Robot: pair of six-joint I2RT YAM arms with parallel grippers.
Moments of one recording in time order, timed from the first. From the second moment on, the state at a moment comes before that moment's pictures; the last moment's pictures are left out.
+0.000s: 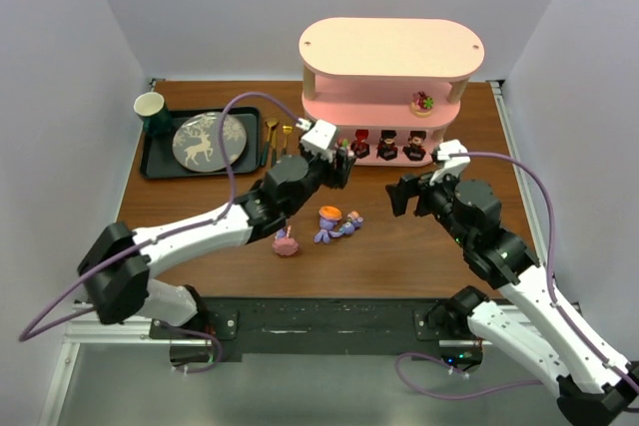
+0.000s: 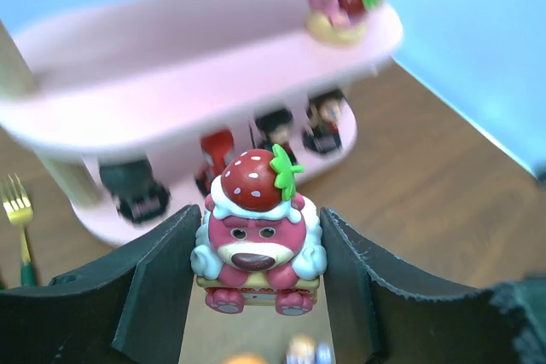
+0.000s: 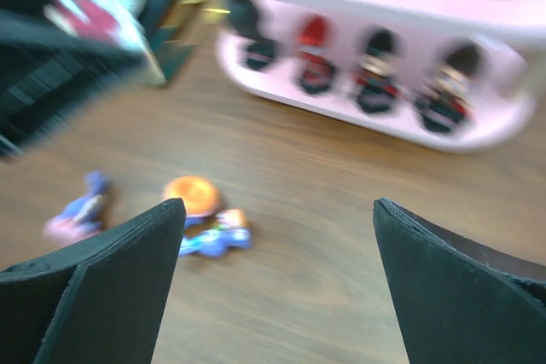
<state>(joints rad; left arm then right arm) -0.92 1.40 0.94 0.39 -0.33 -0.16 0.58 0.65 0.74 -0.34 0.18 0.19</state>
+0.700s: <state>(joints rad) -0.88 1.88 1.40 0.43 -0.57 -0.02 0.58 0.52 0.66 -0.43 0.43 0.25</state>
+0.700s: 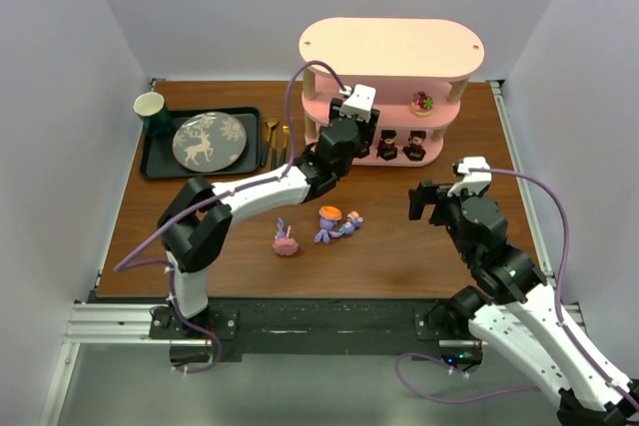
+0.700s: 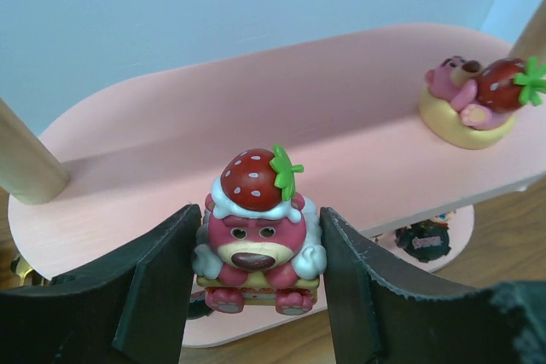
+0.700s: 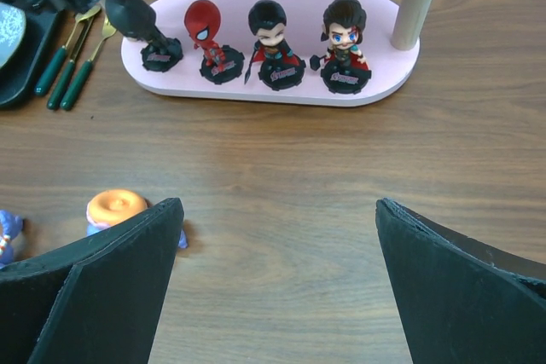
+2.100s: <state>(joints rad) -0.83 2.08 1.52 0.64 -0.69 -0.03 0.58 0.50 0.64 -0.43 0.40 0.24</state>
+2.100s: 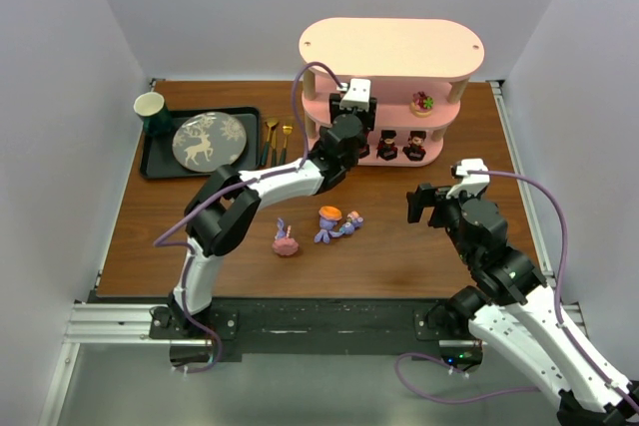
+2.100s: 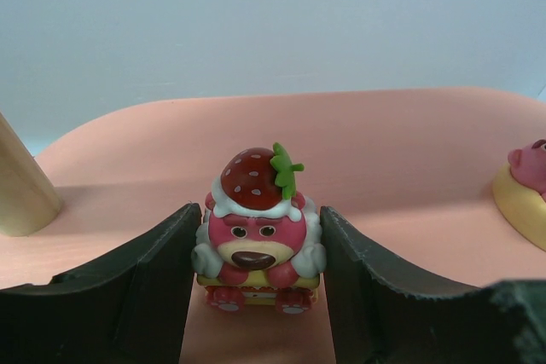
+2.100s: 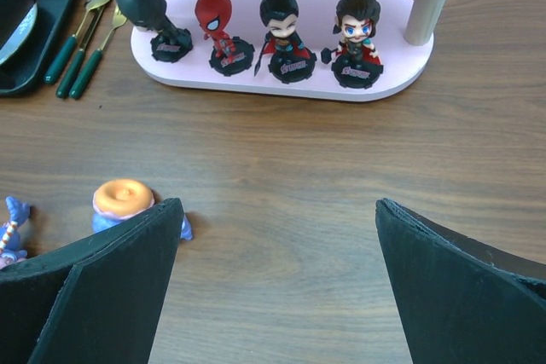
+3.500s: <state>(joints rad) -0.89 1.69 1.12 0.68 -0.73 -0.05 0.58 0.53 0.64 -0.43 0.34 0.23</state>
